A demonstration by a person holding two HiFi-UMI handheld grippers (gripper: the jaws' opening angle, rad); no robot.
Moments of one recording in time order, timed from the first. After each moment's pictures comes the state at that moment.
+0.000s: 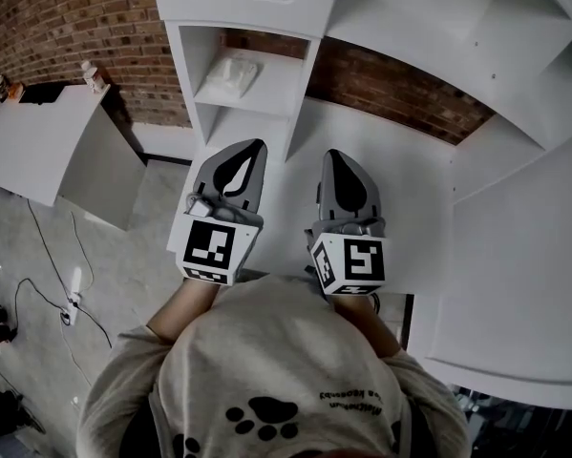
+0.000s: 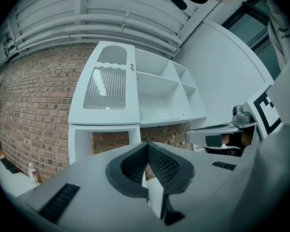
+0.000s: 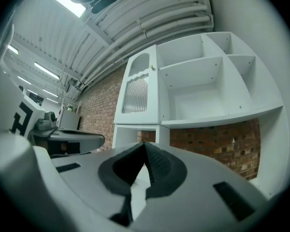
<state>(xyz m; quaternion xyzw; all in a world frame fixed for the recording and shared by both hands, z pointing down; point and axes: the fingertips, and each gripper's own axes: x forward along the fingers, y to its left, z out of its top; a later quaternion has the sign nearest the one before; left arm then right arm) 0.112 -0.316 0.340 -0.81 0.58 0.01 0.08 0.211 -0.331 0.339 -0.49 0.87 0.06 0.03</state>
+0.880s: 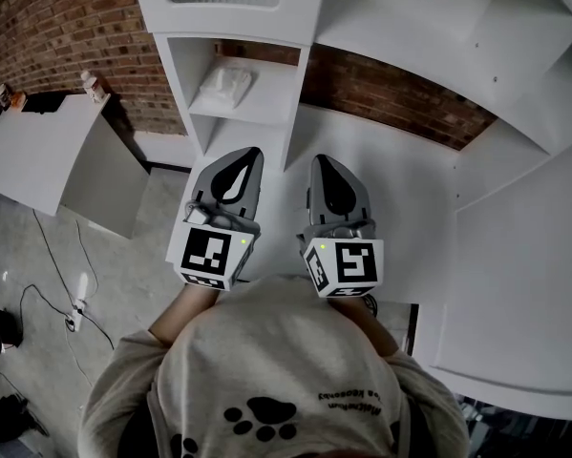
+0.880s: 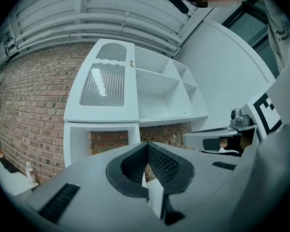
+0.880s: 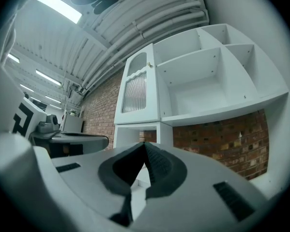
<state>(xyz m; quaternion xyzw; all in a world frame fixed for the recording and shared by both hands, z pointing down) 0.121 -0.336 0.354 -0.81 0.58 0.01 0.08 0.210 -0.351 0.354 -0.46 0.88 0.05 0.05</state>
